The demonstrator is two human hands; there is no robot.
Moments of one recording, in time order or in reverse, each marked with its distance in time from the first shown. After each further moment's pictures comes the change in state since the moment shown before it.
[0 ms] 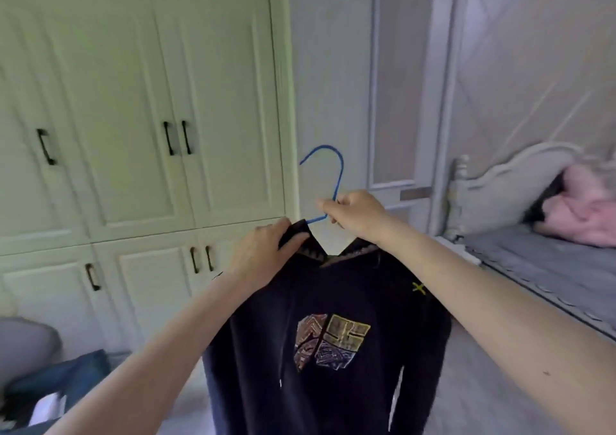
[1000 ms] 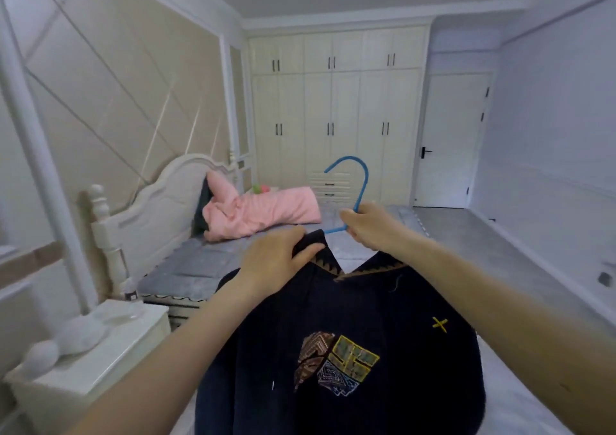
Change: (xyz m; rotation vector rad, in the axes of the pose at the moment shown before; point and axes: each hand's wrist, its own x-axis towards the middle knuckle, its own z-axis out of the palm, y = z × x) left_hand 0.310 0.527 0.439 -0.725 -0.262 0.998; right_hand -0.023 0.397 -0.477 -0.297 0.866 0.792
